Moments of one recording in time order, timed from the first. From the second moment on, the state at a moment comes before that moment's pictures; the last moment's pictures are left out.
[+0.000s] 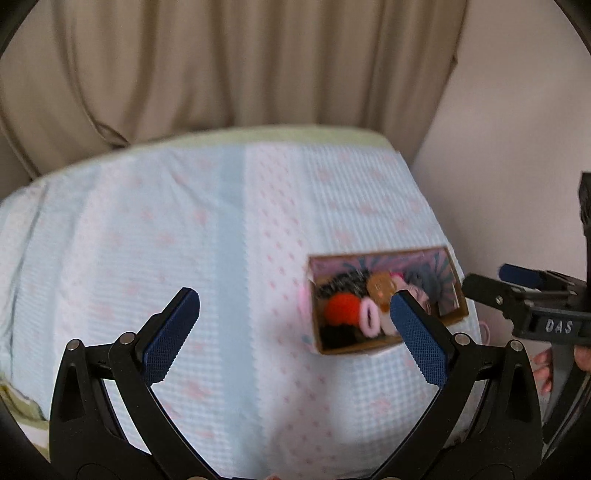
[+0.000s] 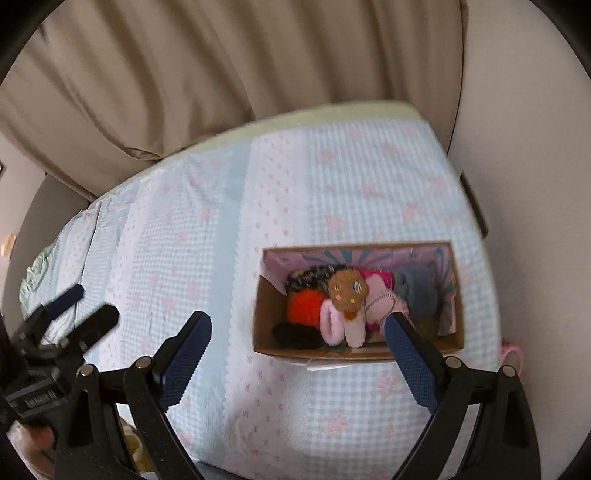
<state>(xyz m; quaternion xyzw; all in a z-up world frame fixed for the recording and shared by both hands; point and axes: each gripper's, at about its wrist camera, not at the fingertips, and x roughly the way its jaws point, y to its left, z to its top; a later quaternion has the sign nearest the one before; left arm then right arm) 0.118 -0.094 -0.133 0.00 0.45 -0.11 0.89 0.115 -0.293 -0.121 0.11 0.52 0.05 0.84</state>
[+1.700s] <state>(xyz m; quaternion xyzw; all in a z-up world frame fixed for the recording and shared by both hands) 0.022 0.006 -0.027 0.00 0.28 -0.07 0.96 0.017 -0.195 0.014 0.01 0.32 -0.03 0.95</state>
